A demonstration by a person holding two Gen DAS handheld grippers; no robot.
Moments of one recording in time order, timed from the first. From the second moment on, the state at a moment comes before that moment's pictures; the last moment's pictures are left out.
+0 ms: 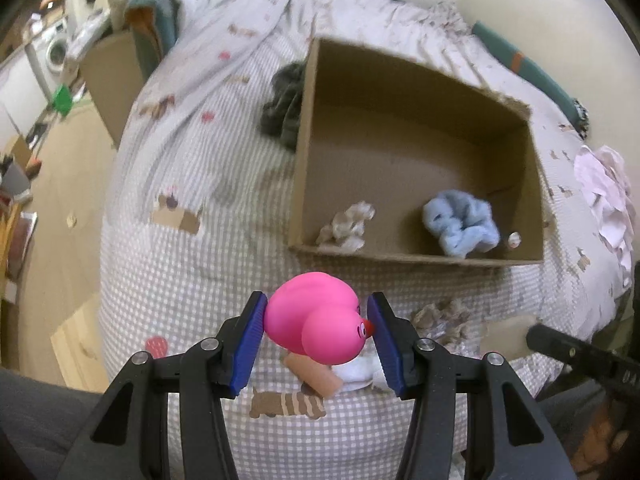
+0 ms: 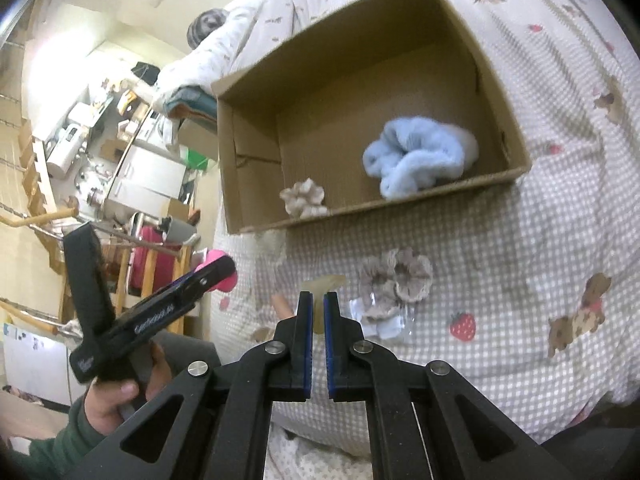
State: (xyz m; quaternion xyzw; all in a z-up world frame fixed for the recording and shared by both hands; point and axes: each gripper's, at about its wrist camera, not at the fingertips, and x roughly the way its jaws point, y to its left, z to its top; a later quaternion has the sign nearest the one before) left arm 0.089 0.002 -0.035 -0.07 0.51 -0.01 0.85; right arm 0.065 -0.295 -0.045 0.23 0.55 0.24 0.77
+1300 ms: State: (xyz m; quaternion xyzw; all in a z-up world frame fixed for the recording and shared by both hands) left arm 0.192 -0.023 -0.035 -0.05 0.49 -0.04 0.87; right arm 0.164 -0.280 -0.042 0.18 0.52 0.17 0.82
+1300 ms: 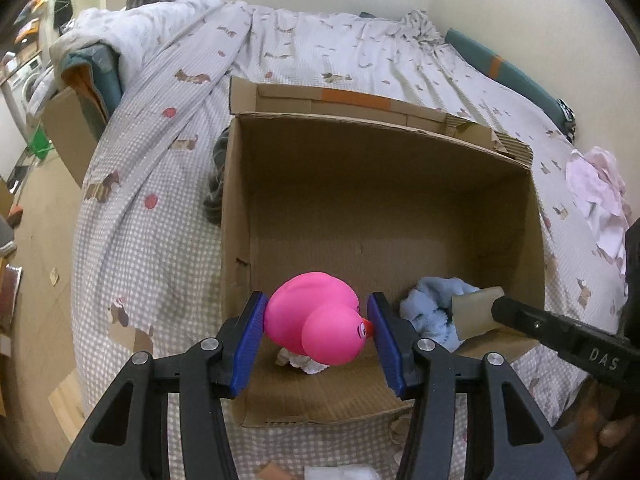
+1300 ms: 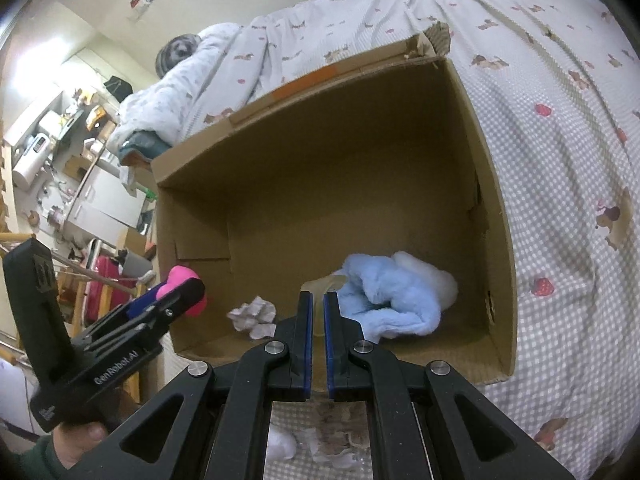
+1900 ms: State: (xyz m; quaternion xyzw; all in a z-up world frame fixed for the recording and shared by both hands) left arm 0.191 -0.031 -0.031 -0.04 0.48 -0.05 0.88; right arm 0.170 -0.274 -0.052 0.17 0.53 0.15 0.82
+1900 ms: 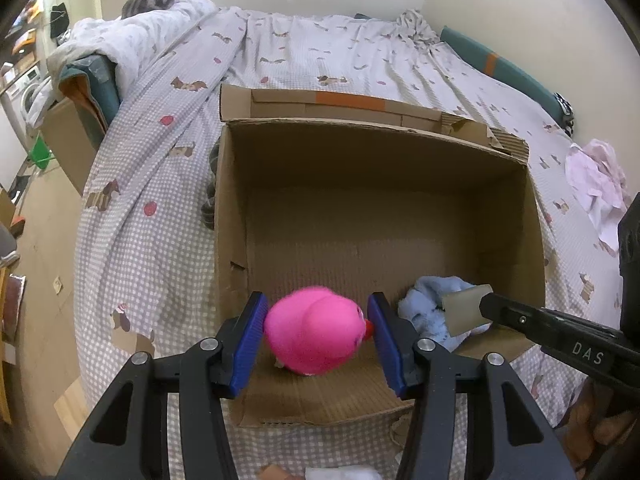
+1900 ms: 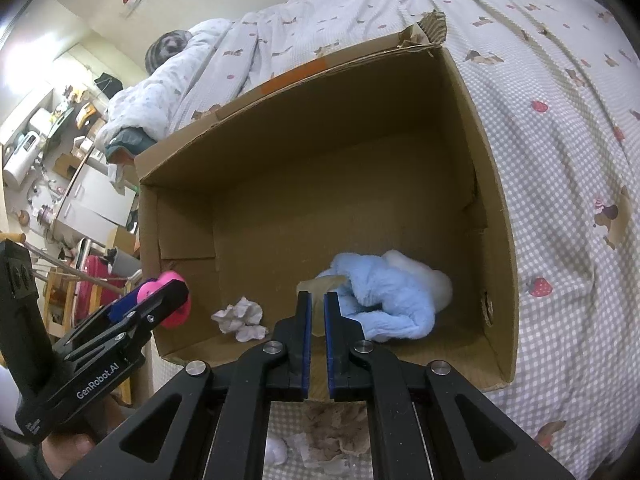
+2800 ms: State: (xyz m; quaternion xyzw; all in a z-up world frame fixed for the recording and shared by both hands) left arm 0.184 -0.028 -0.011 -0.04 0.45 -0.04 0.89; right arm 0.164 -0.280 -0.027 0.16 0.46 0.13 0.86
